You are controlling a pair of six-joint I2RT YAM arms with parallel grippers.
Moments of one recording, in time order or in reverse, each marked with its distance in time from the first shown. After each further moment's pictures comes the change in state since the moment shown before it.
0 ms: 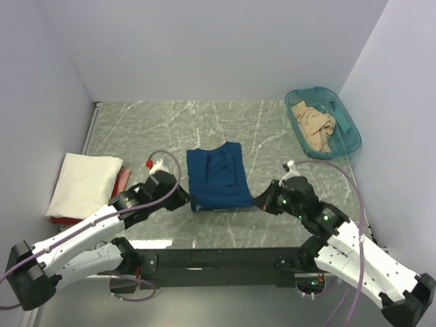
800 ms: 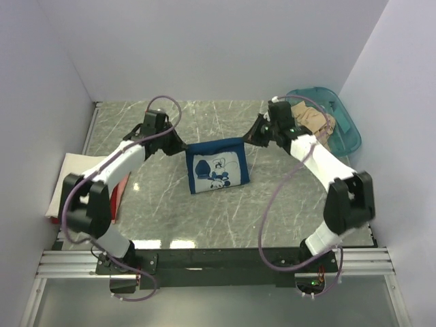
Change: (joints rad) left arm 0.515 0.677 0.526 0.117 0.326 0.281; right arm -0.373 0.955 0.712 0.182 -0.224 -0.192
